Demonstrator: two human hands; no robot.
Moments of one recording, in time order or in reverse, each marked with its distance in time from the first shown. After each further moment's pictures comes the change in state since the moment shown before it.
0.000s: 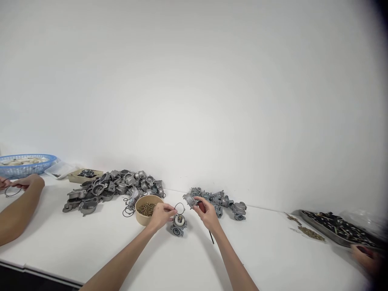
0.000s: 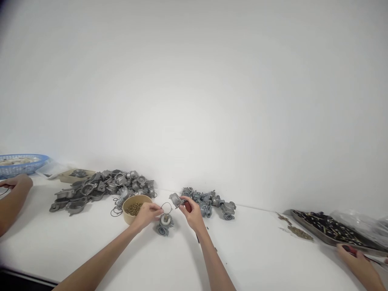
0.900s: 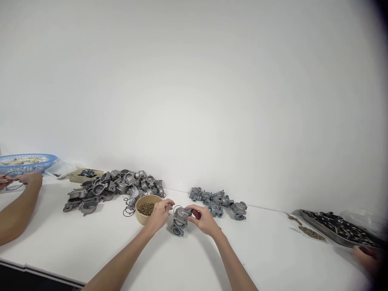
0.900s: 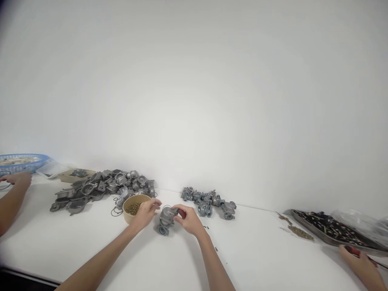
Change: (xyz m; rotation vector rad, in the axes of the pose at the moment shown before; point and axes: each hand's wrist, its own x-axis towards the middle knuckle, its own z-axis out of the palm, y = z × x) left_hand -0.004 0.001 -0.014 0.406 0.029 0.264; right_hand -0.010 -0.017 0.006 -0.098 -0.292 -0.018
